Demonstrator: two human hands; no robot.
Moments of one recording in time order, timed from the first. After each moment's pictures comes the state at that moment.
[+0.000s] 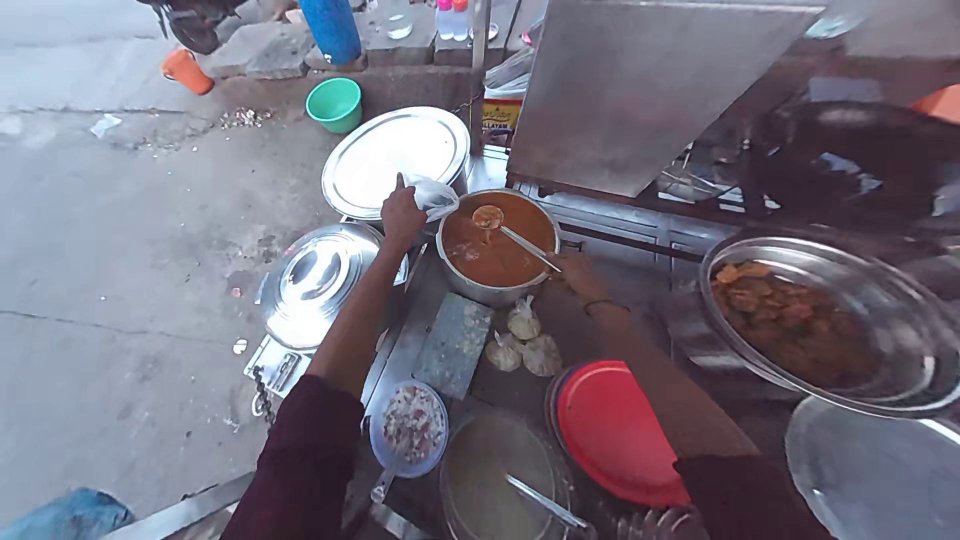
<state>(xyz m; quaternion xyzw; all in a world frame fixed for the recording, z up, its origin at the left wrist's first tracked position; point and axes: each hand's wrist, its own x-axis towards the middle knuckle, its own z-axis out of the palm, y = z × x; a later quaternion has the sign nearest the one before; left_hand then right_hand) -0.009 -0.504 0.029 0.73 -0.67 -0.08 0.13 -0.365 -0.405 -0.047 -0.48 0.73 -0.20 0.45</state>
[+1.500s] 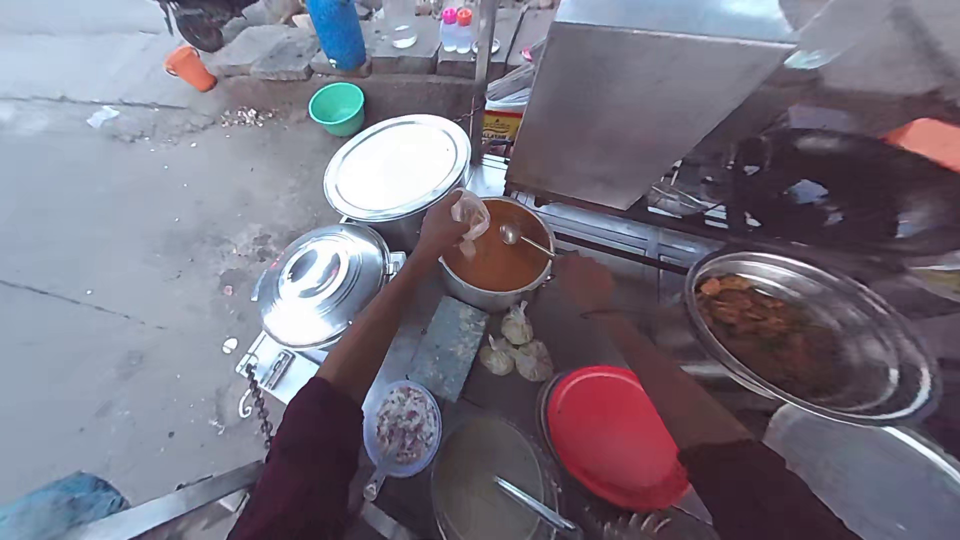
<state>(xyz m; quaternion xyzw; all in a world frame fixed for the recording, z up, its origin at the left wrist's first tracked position) -0.074 -0.413 0.095 0.61 -0.62 -0.41 0.27 -0.374 -0.402 -0.035 -0.65 0.75 0.01 0.14</state>
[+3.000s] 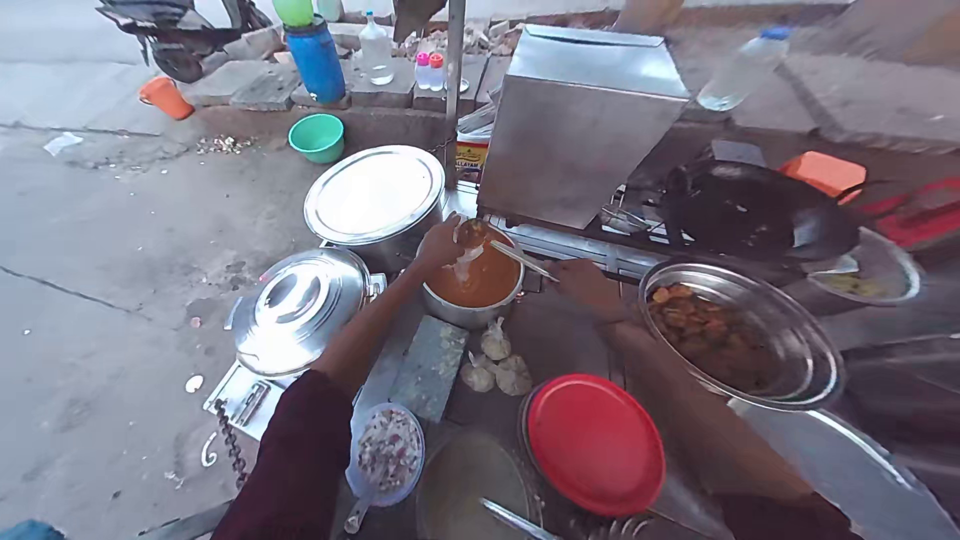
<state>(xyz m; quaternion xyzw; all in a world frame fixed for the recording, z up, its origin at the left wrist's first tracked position) -0.102 -0.489 0.012 0.55 -0.73 -0.33 0.22 -0.396 -0.370 0.065 -0.61 0.71 -0.17 0.31</state>
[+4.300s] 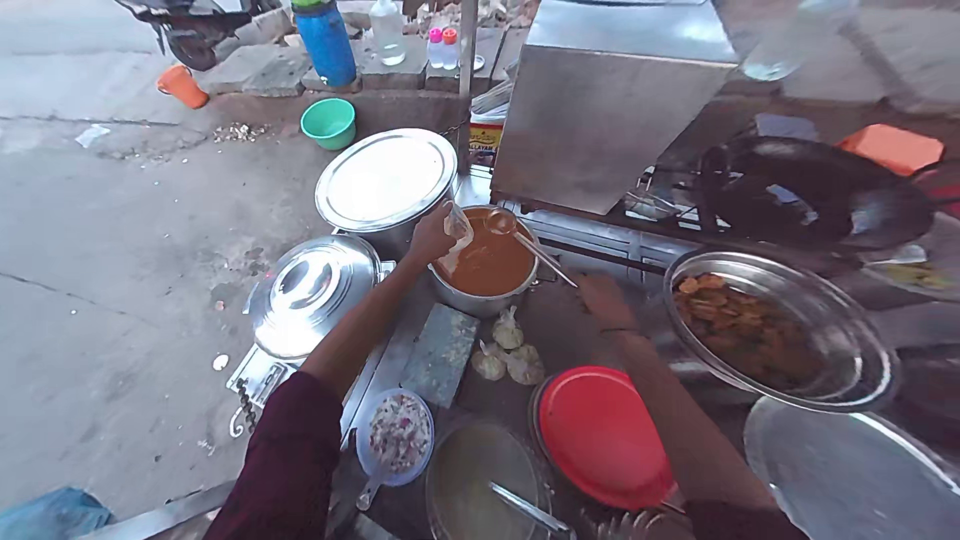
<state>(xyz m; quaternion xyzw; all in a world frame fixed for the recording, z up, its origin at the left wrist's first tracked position) -0.067 -0.460 0.024 0.59 -0.70 -0.32 0.24 -0.399 -0.351 0.017 -0.45 0.74 -0.28 0.42</state>
